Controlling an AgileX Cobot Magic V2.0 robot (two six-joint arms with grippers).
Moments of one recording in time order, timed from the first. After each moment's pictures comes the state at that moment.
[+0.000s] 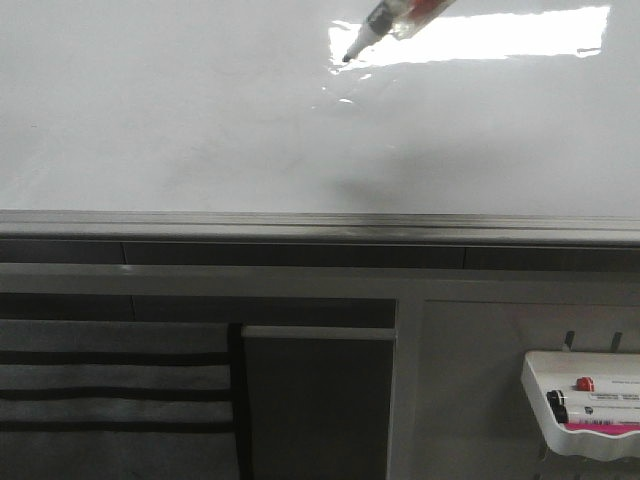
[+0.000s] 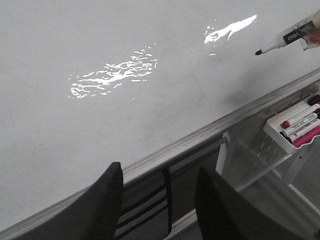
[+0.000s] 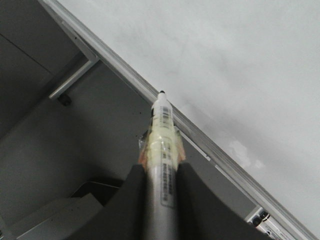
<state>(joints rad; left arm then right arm) -0.32 0.74 -0.65 -0.58 0.48 0.67 0.41 1.37 -1.41 0.37 1.05 -0.40</state>
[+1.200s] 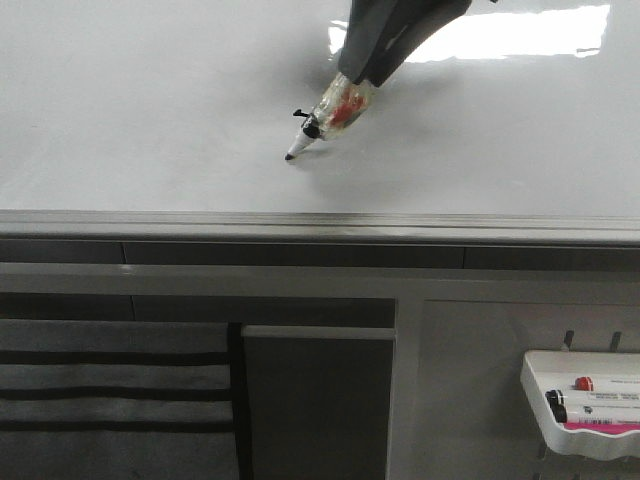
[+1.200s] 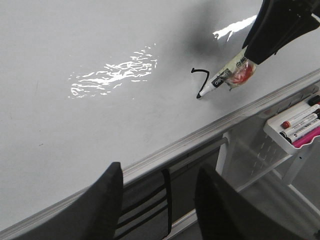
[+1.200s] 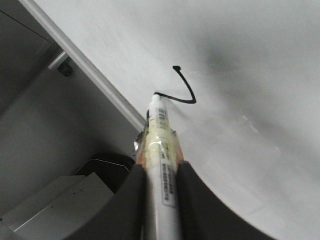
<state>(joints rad) -0.32 0.74 -0.65 -0.58 0.48 0.67 0.42 1.70 -1.61 0.37 1.07 -0.41</state>
